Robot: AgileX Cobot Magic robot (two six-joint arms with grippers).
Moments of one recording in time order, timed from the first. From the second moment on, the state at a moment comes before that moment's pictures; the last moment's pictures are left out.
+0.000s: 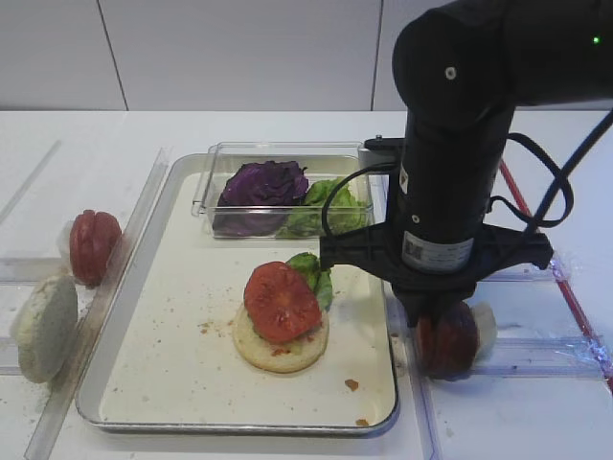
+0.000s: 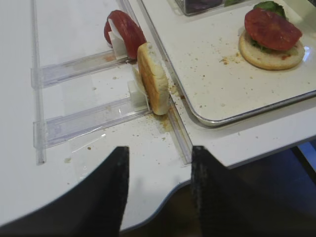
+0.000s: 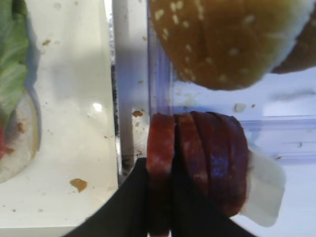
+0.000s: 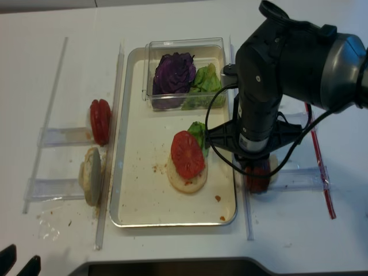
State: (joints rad) left arm -0.07 -0.02 -0.49 -0.14 1.19 0.17; right arm 0.67 1.70 -1.18 -0.02 1.10 0.67
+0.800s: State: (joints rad) left arm -0.07 -0.02 -0.49 -0.14 1.19 0.17; right arm 0.67 1.67 -1.19 0.00 1.18 0.66
